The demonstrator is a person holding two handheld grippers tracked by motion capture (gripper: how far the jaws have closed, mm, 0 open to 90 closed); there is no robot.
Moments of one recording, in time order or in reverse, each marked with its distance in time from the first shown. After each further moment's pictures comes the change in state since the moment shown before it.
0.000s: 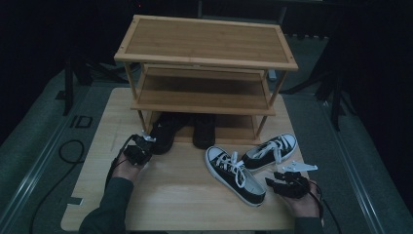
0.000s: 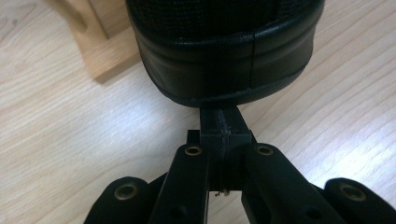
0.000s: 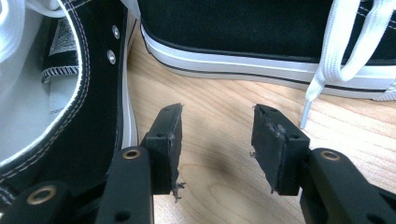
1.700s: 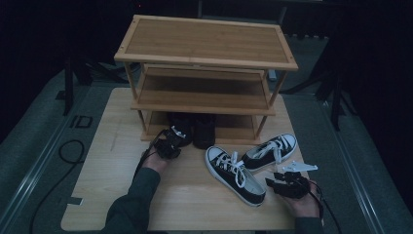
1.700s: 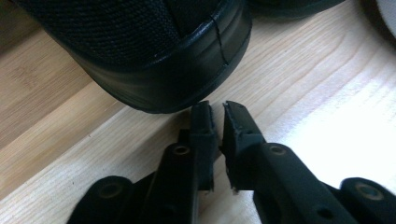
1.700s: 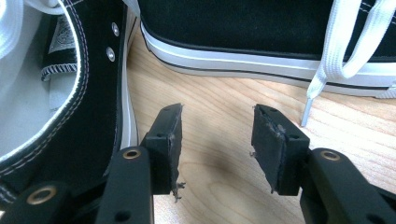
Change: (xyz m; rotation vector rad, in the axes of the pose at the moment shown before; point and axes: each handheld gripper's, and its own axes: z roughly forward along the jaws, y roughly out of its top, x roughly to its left) left arm -0.052 0.057 0.032 0.004 -0.097 0.099; right arm -0.001 -0.001 0.001 0.005 0.006 0.003
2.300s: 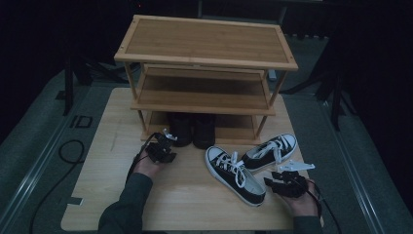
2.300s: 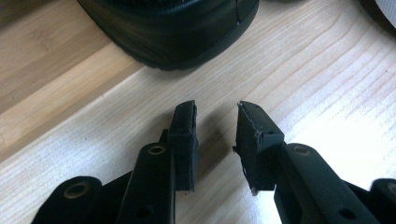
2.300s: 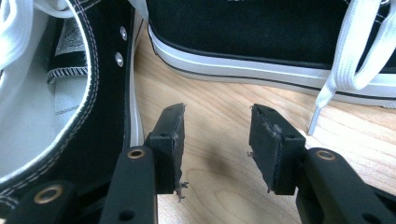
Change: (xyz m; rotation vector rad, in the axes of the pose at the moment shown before) left arm 0.008 -0.024 -0.013 -0.017 -0.029 -0.044; right arm 0.005 0.005 0.002 0.008 0.002 -0.023
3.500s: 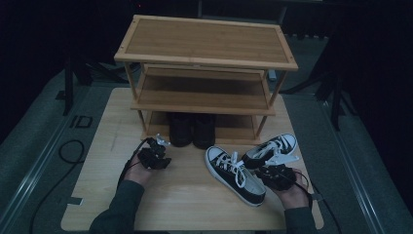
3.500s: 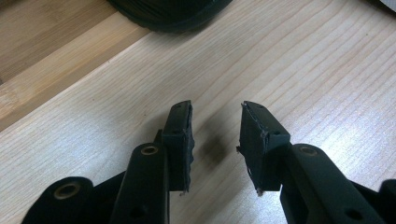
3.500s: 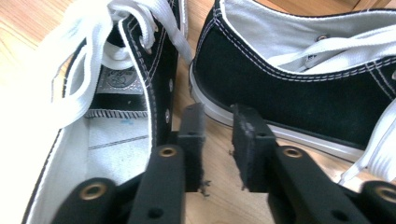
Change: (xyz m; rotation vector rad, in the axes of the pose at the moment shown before) left arm 0.001 -0.023 -0.017 -0.028 -0.009 0.020; right arm 0.027 0.039 0.008 0.018 -0.004 -0.152
